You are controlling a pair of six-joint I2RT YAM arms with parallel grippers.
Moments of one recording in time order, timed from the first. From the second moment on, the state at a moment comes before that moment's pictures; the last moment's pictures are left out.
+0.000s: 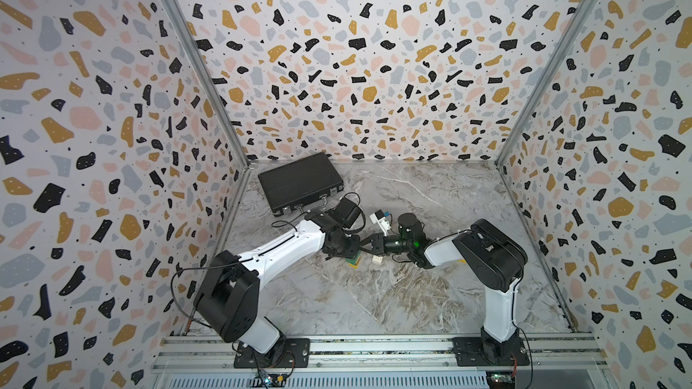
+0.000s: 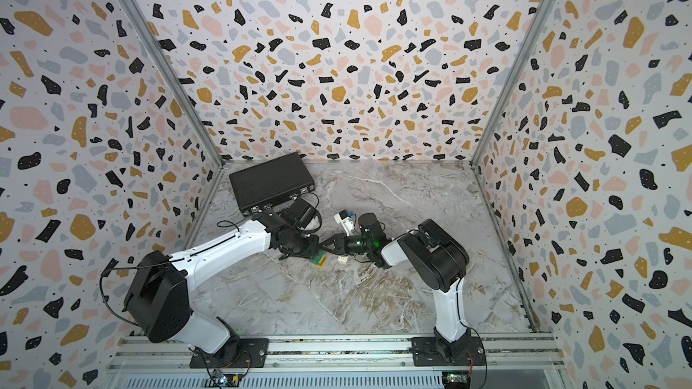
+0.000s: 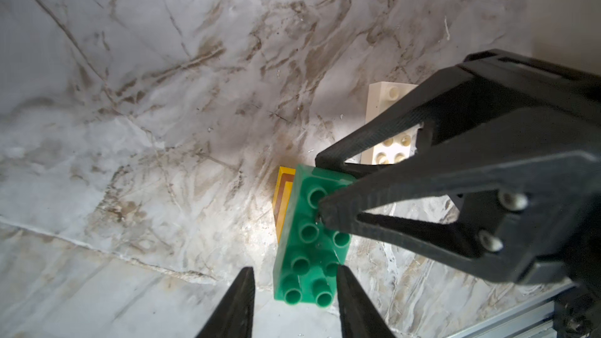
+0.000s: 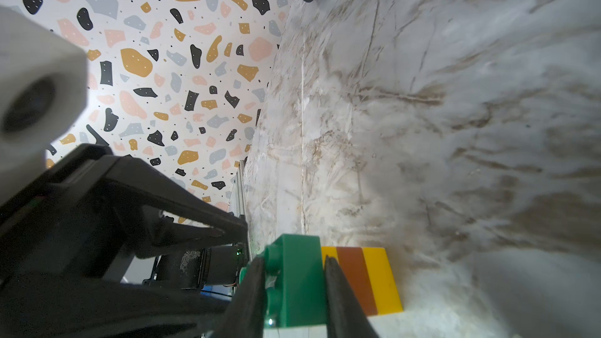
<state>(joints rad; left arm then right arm) -0.65 1.54 1.11 -0.82 0.08 -0.44 0.67 1.98 0.81 0.79 -0.82 0.87</state>
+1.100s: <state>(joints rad) -0.63 1.52 1.11 -0.79 0.10 -0.48 0.67 1.88 0.81 0.56 -0.66 0.86</state>
